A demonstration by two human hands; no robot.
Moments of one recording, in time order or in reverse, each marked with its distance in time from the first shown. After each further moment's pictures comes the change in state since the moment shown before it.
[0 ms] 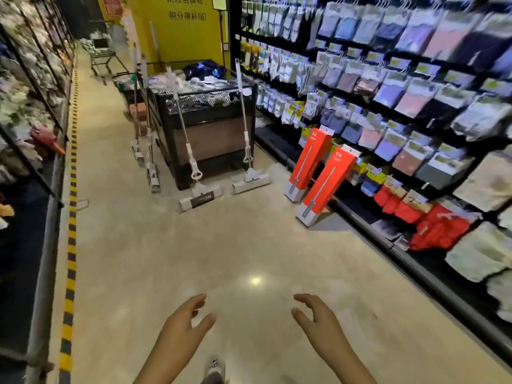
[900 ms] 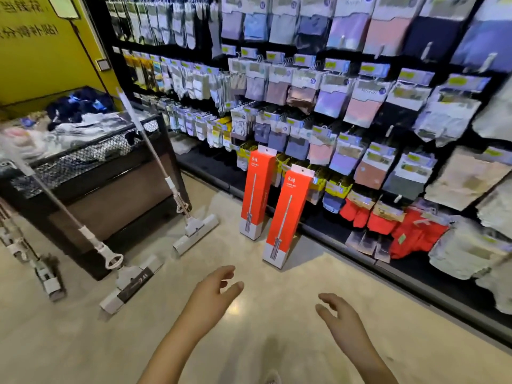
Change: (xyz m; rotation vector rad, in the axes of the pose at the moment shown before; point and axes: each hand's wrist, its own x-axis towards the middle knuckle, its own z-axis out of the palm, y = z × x) left_hand 0.499 0.291 0.039 0.089 -0.341 0.303; right_hand 0.416 -0.017 -0.133 0.198 0.404 0.306
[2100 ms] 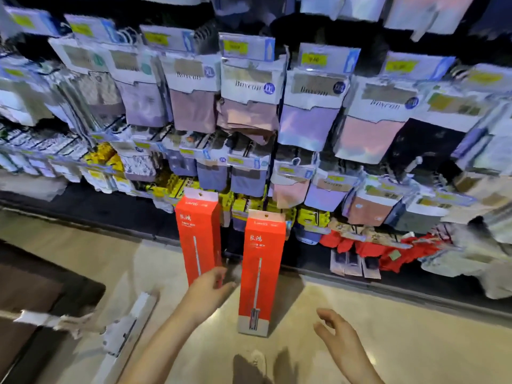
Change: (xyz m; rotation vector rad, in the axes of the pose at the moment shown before) left_hand 0.655 0.115 0.028 0.236 -0.523 0.071; right_hand 0.489 -0.085 0.001 0.116 0.187 0.429
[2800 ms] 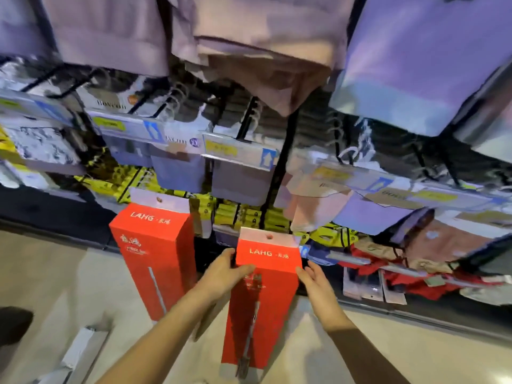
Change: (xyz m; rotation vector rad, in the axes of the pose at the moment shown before) left_hand 0.335 -0.060 0.067 -0.134 -0.107 -0.035; right_hand 0.338 -0.017 0.084 0.411 -0.011 0.119
